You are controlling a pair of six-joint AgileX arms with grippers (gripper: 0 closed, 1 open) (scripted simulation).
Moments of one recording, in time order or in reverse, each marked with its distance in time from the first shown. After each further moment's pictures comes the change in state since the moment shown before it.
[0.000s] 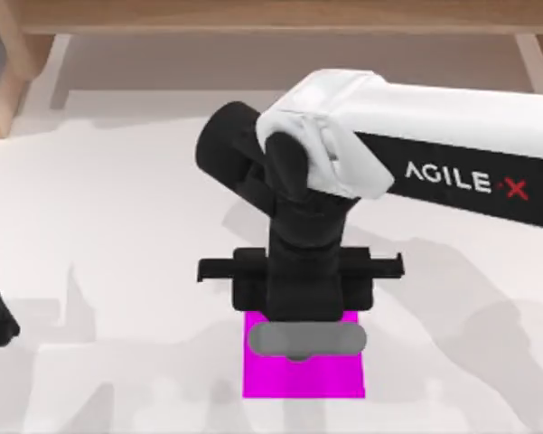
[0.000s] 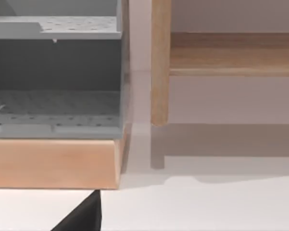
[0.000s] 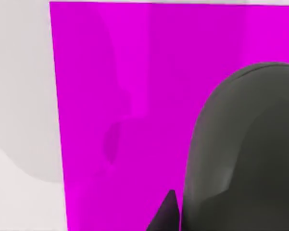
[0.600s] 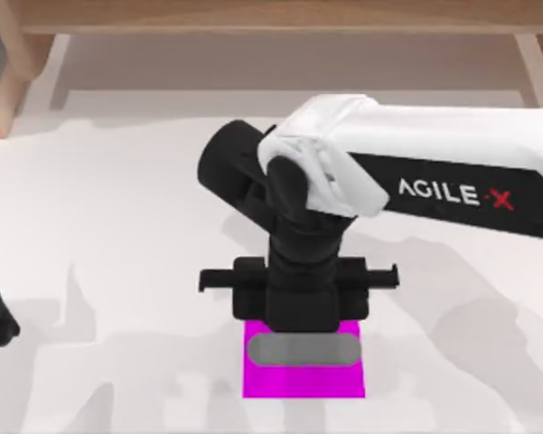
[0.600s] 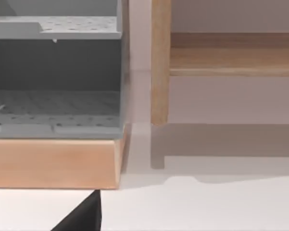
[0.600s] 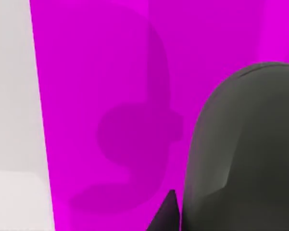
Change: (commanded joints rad) left arm 0.000 0.000 0.000 0.000 0.000 0.000; right arm -0.007 0.016 -0.061 0.097 0.021 0.005
